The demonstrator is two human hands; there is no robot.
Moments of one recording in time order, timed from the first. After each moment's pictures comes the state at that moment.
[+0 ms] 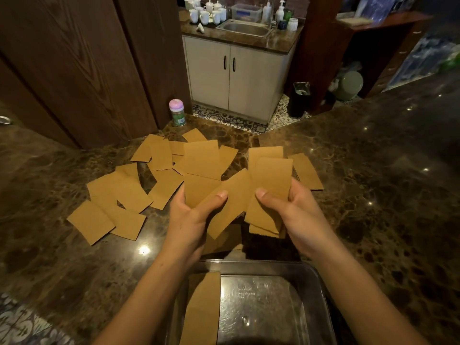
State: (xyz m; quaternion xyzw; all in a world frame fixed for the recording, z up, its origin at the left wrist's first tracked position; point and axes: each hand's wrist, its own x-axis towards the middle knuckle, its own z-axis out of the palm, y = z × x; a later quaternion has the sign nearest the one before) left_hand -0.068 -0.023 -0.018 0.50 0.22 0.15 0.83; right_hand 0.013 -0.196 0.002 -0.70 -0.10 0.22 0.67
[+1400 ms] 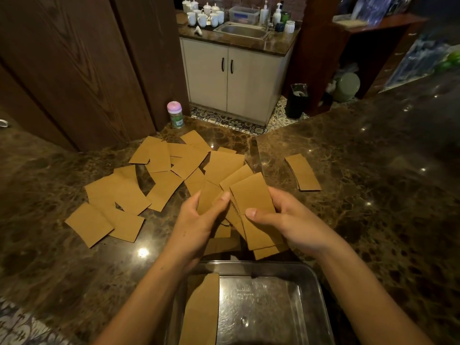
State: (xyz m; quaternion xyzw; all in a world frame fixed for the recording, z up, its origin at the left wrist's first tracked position) left_hand -0.069 -0.026 -0.022 0.57 0.19 0.07 0.80; right_hand 0.023 -0.205 -0.005 -0.70 -0.21 0.35 0.58
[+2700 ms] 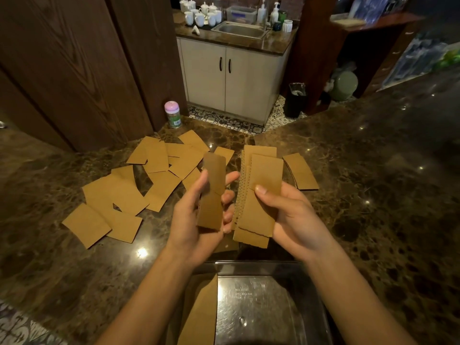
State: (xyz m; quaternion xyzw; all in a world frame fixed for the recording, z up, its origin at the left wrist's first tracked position) left_hand -0.060 -0.032 -0.007 0.32 0.12 -0.02 0.94; right_hand 0.002 -0.196 0.015 -0.48 -0.11 0.35 0.79
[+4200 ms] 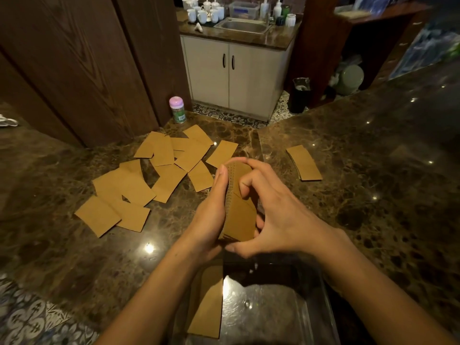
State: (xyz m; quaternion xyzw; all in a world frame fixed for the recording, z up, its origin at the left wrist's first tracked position) left_hand -0.074 -0.053 0.004 0.51 0.11 -0.02 0.85; right_hand -0.006 -0.198 0.013 -0.81 -0.48 0.07 0.34
